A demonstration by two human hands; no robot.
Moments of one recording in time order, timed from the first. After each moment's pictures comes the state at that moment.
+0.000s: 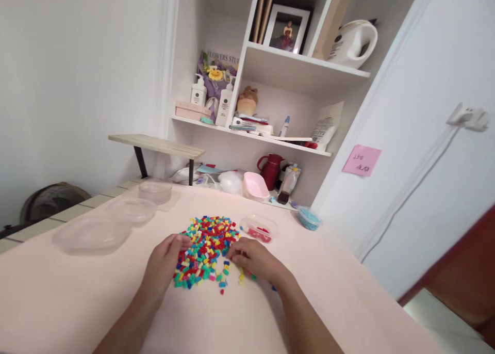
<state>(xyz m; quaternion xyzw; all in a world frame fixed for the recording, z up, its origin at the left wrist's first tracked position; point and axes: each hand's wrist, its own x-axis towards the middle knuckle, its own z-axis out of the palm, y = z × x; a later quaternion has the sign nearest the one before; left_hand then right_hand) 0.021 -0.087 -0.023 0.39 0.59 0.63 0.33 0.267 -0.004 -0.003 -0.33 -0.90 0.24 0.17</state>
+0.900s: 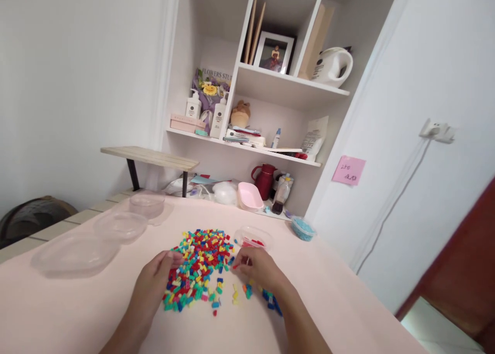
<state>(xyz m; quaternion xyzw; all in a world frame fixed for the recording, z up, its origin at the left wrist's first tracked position) 0.021 -0.090 -0.014 0.37 0.59 0.63 0.34 0.282 0.007 0.002 -0.45 -0.84 0.20 0.23</state>
